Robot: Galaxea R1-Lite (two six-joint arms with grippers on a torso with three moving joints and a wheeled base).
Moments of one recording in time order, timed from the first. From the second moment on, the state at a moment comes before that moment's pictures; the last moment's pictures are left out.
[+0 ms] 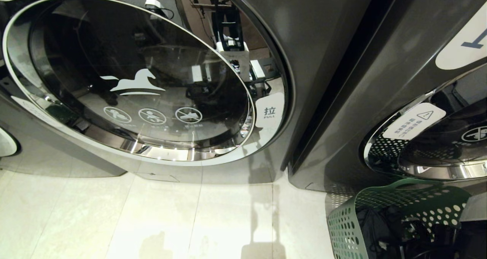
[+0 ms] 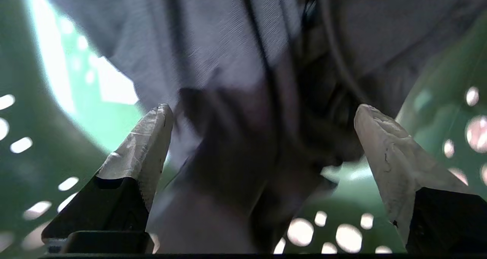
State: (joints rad) left arm -0.01 0.00 0.00 0.00 0.00 0.00; right arm -0.59 2.94 -0.88 -1.18 0.49 -0.47
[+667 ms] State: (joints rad) left arm -0.01 0.00 0.00 0.00 0.00 0.00; right arm -0.53 3.06 -0.94 -1.32 0.51 -0.38
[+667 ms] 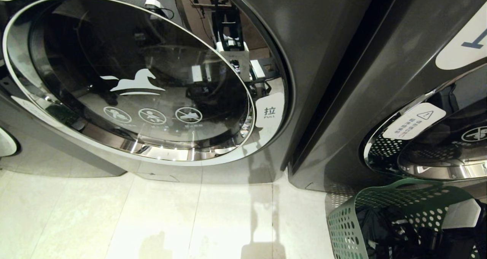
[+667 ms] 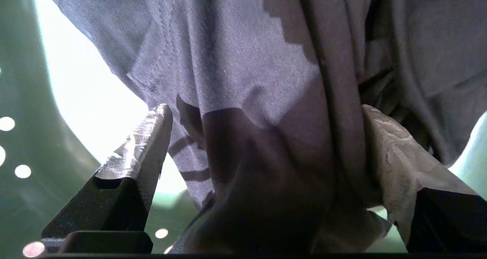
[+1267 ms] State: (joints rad) left arm -0.01 0.00 0.00 0.00 0.00 0.00; right arm -0.52 3.07 -0.93 -1.33 0.50 -0.38
